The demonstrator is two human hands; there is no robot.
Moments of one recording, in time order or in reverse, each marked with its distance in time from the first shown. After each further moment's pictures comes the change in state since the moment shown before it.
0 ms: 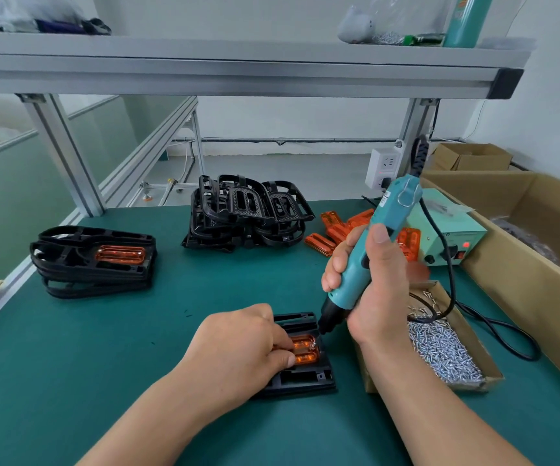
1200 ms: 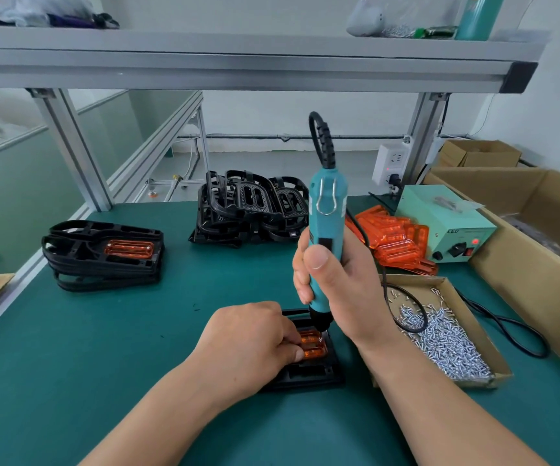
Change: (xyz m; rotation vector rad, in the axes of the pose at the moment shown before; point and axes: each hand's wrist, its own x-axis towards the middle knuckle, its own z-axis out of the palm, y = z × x) left_hand 0.004 0.000 0.003 -0.018 0.017 -0.017; right_hand -0.001 0.008 0.021 -0.322 -0.393 -0.076
